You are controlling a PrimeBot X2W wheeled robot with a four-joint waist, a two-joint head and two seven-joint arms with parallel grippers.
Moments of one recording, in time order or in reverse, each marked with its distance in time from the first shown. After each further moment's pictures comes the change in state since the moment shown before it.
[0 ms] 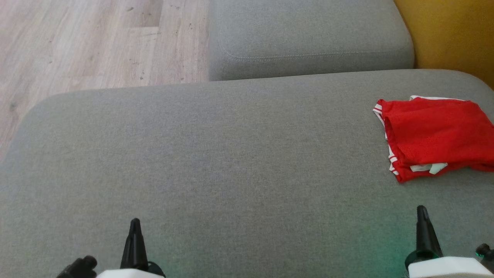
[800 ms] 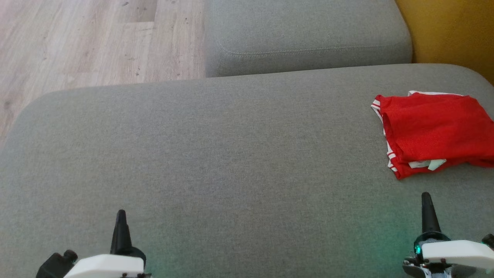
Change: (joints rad) left arm -0.069 0.001 0.070 0.036 -0.286 -0.043 0.067; right arm -0.082 -0.001 -0.026 0.033 0.265 0.000 0.062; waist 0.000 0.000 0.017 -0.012
